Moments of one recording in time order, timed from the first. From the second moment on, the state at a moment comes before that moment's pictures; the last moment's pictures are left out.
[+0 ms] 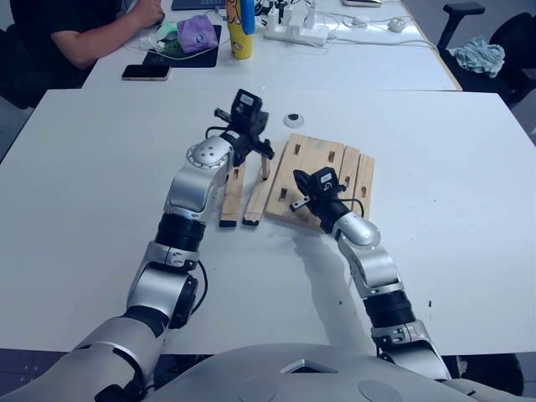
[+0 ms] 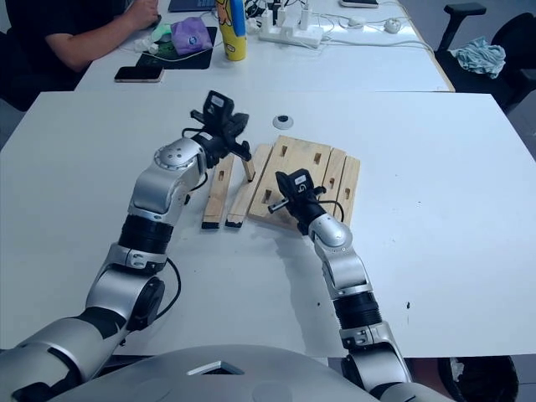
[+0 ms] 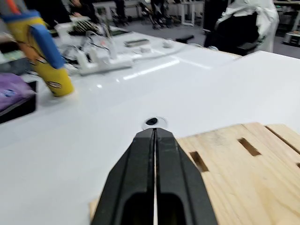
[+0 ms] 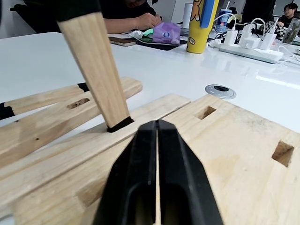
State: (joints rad) left arm -0.63 0.10 -0.11 0.20 -0.06 0.40 -0.25; right arm -0.13 -0.12 0.16 0.05 0.03 0.14 0.32
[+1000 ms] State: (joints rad) left arm -0.19 0.24 -0.22 -0.47 -0.21 1.16 -0.27; right arm -0.12 -0.11 0.06 -0.03 0.08 0.22 0.26
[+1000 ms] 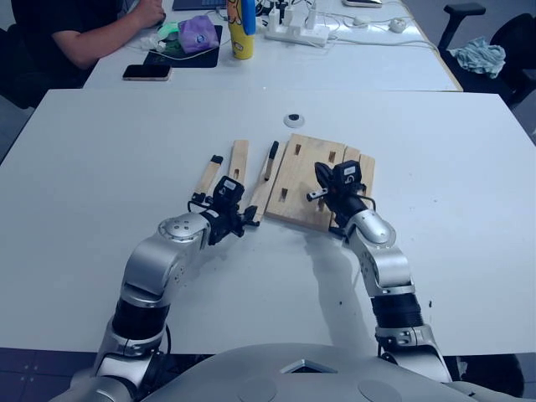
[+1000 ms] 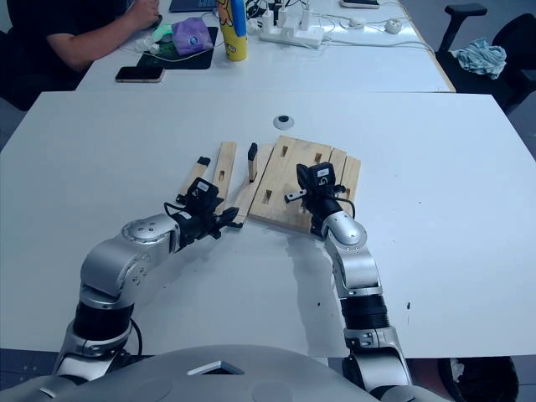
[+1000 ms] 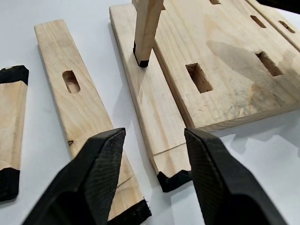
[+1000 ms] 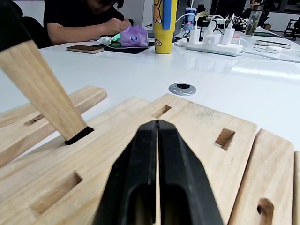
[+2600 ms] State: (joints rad) left arm -0.23 0.22 -0.27 -0.33 -0.19 1.10 -0.27; right arm -0.12 -0.09 0.10 -0.03 0.08 0.25 0.24
